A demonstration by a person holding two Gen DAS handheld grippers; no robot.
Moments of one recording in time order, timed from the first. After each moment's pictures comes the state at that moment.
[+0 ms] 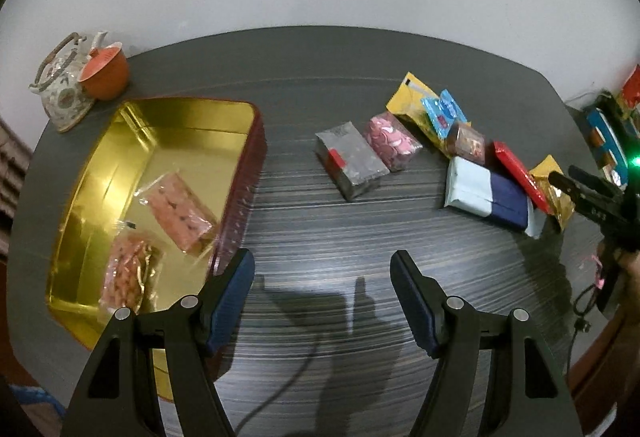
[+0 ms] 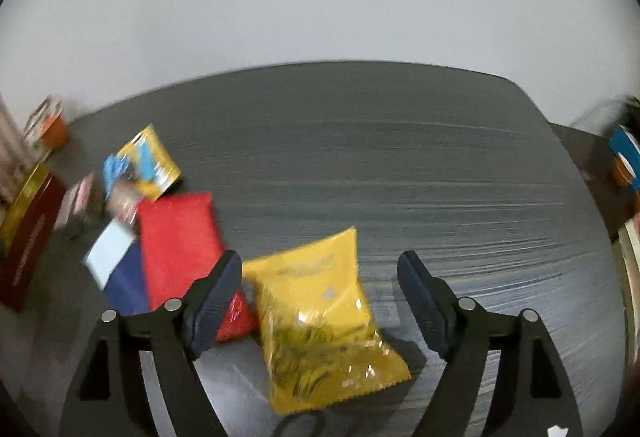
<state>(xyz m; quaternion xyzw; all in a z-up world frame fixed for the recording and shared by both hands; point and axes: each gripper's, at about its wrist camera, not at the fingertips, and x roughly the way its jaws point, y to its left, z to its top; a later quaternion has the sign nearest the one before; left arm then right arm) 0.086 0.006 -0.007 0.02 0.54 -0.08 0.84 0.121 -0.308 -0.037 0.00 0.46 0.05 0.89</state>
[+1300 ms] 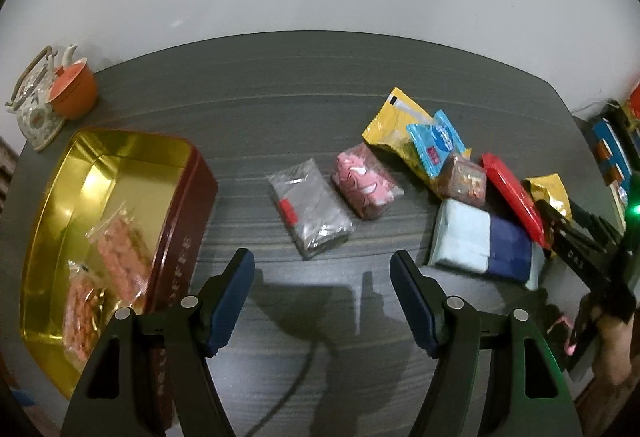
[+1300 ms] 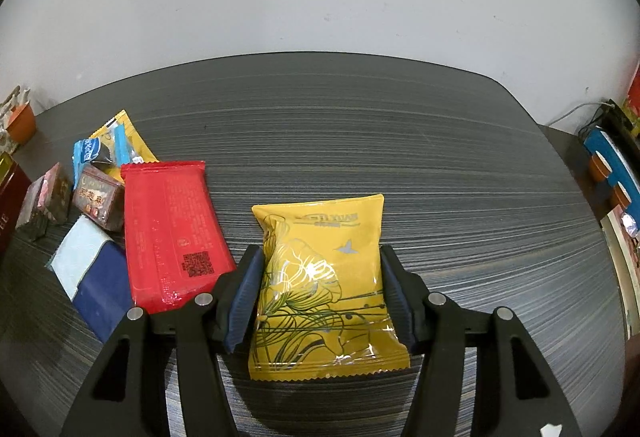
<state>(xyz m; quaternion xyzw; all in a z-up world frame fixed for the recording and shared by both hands) 0.135 -0.033 -0.029 0.01 0.53 -0.08 0.84 0.144 -0.293 -0.068 0.00 0.44 -0.03 0.90</state>
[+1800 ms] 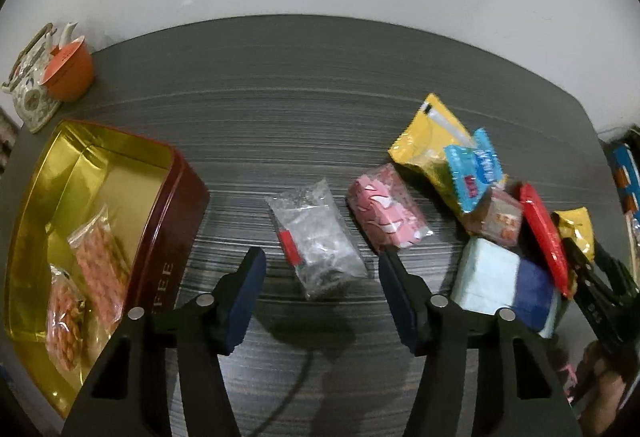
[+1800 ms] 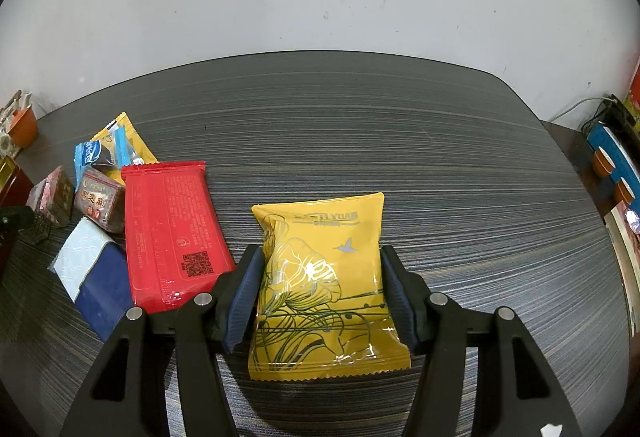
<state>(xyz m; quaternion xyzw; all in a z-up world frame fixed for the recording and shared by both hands) 0.172 -0.034 -0.054 -0.01 0.56 -0.03 0.83 0.144 -0.301 -0.071 0.01 0.44 -0.03 0.90</state>
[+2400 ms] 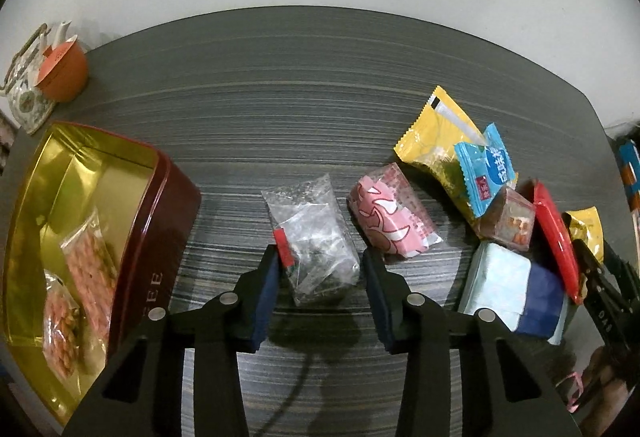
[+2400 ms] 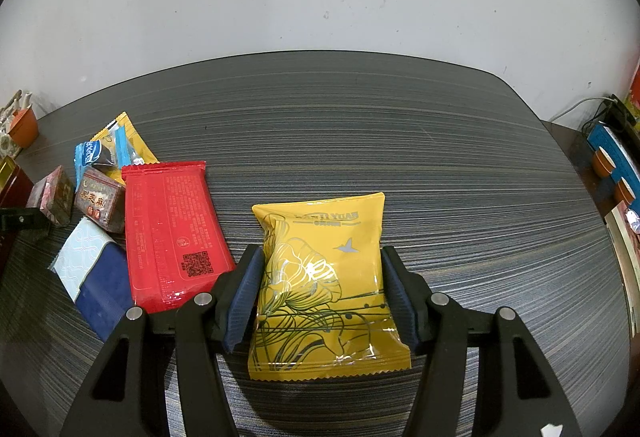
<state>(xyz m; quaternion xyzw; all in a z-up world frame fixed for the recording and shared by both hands) 0.182 -0.040 -0.062 0.00 0.57 -0.03 0.82 0.144 -0.302 -0.072 0.01 0.44 -0.03 0.90</state>
